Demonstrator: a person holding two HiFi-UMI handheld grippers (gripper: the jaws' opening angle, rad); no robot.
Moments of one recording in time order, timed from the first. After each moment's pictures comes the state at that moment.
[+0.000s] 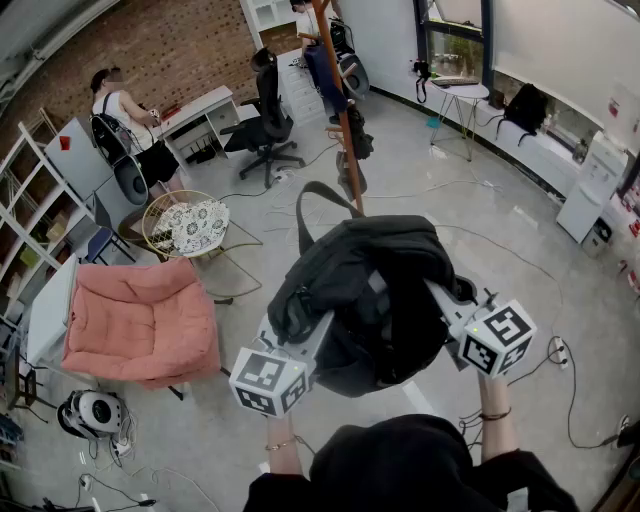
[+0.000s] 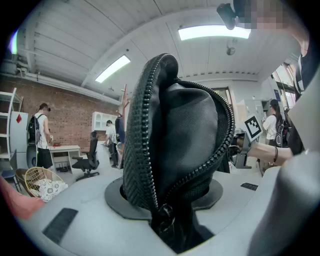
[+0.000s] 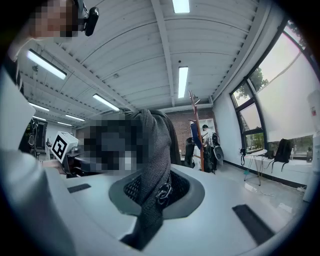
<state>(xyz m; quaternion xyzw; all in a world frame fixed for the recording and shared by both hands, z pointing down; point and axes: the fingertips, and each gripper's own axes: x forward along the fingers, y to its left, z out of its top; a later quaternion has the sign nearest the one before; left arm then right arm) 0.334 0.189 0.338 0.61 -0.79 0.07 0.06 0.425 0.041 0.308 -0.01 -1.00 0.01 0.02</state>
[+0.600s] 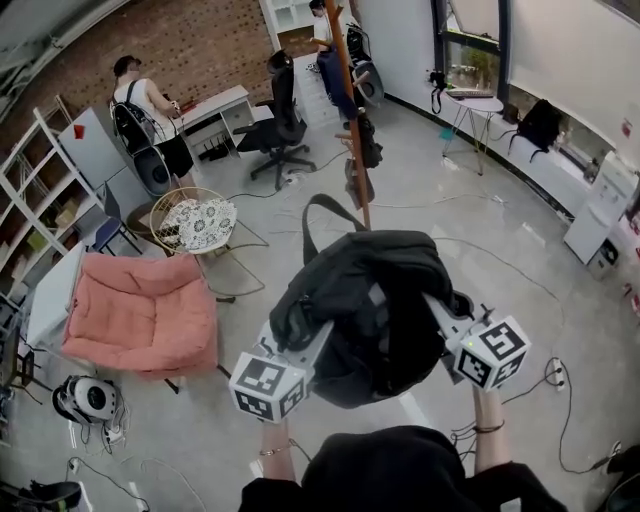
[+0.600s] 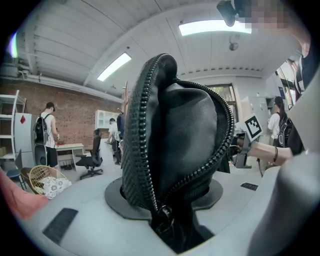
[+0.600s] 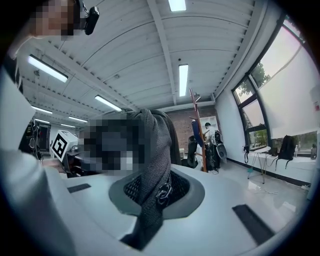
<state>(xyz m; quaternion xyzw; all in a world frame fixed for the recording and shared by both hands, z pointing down) 0.348 0.174 0.345 0.60 -0.79 0.08 0.08 0.434 0.023 0.319 -0.03 -1.00 0.02 0.03</state>
